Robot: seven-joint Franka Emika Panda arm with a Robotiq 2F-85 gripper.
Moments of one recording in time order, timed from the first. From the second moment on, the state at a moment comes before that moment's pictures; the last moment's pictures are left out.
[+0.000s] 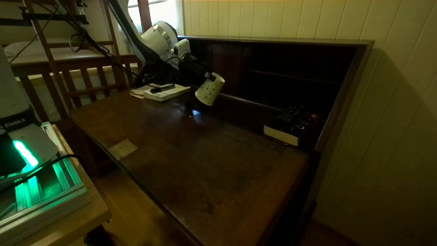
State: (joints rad) arm 0.12 0.50 -0.03 -2.04 -1.44 1.87 2.09
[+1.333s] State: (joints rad) arm 0.12 0.52 -0.02 -2.03 -1.46 1.82 2.12
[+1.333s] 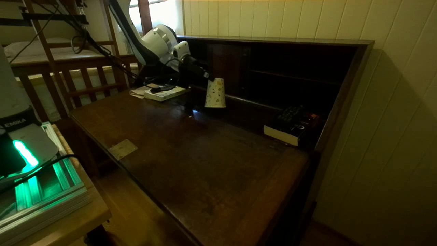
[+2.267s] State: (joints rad) arm 0.11 0.48 0.01 -2.03 -1.48 1.82 2.21
